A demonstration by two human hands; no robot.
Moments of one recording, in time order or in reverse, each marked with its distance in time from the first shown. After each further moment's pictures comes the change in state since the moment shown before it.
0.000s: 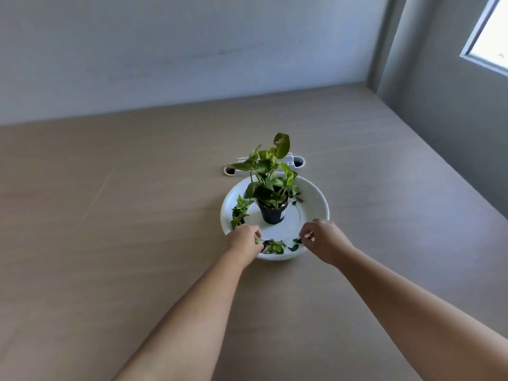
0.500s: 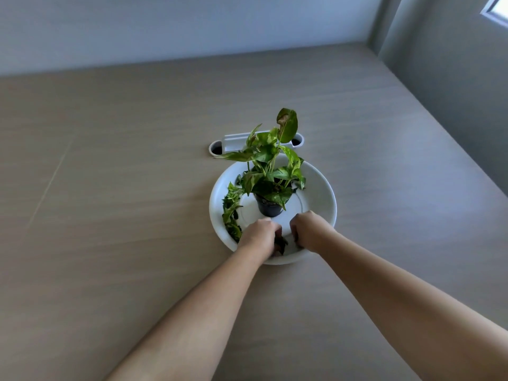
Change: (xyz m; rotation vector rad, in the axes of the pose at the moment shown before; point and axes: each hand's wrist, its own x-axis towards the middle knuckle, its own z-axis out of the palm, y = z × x) left_hand 0.056 0.007 0.035 0.114 -0.158 0.238; right_hand 0.076 -0.011 0.040 -0.352 -0.318 0.068
